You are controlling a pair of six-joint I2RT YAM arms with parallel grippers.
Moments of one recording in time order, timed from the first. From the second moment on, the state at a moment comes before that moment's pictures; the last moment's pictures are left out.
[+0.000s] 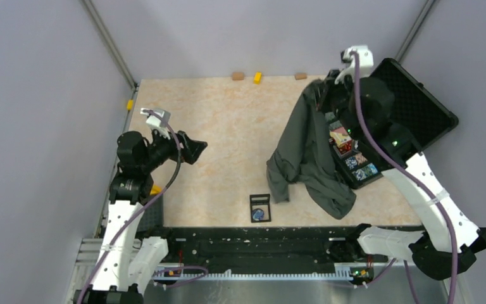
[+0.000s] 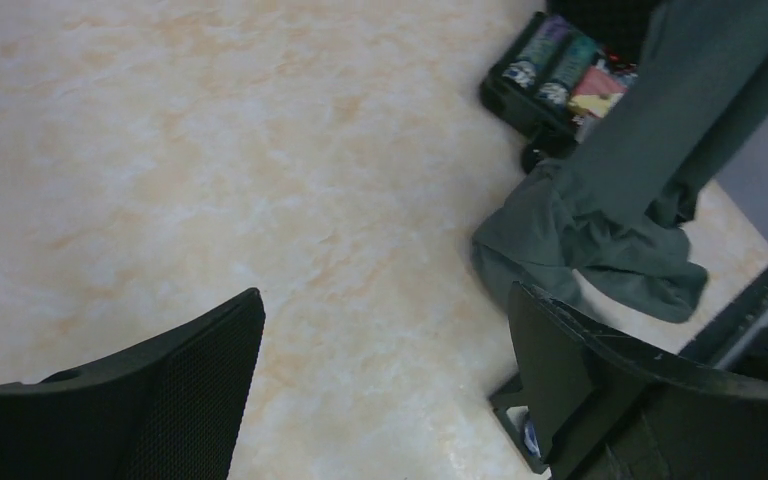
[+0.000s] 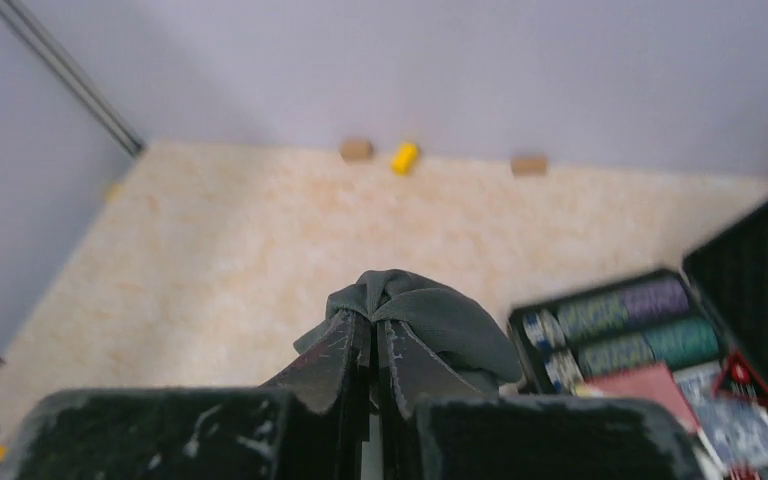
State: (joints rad) left arm 0.01 0.76 0.82 -0.30 0.58 -0.18; right arm 0.64 1.11 1.42 -0.50 0.39 0.23
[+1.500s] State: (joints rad) left arm -0.44 1.50 0.59 0.78 0.78 -0.74; right arm 0.64 1.15 1.69 -0.20 -0.25 0.24
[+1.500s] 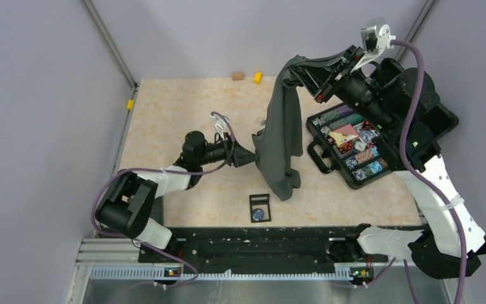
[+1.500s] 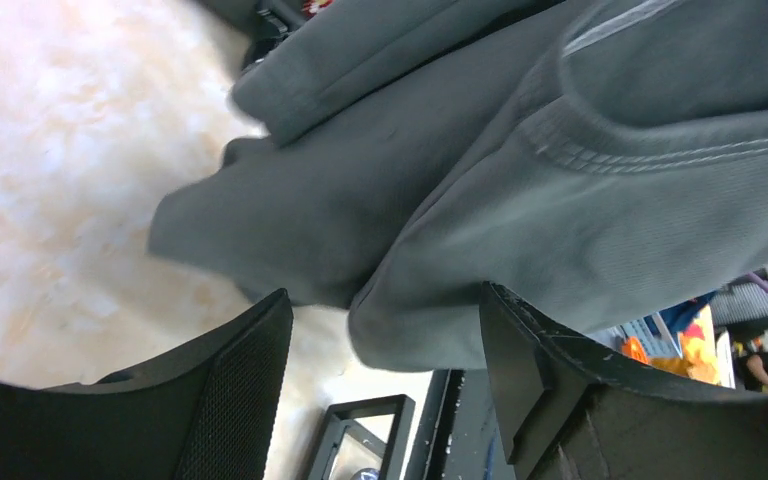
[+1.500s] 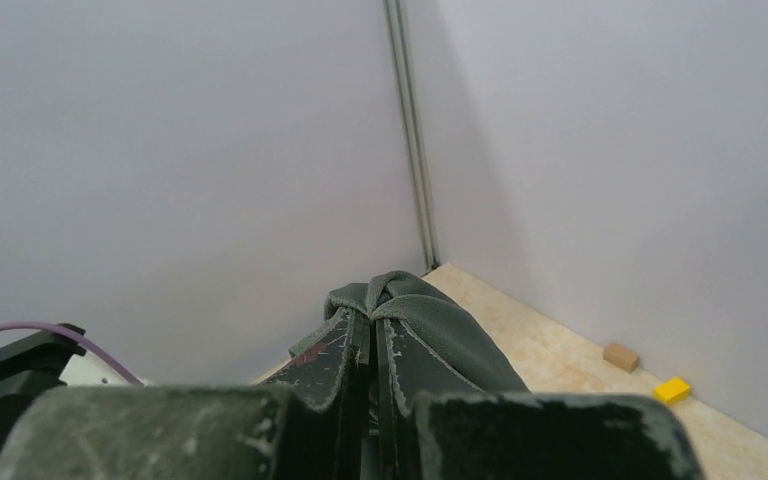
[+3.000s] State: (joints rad) left arm -0.06 1.22 1.70 -0.40 0.35 -0.20; right arm 0.38 1.33 1.77 -0.12 0.08 0.07
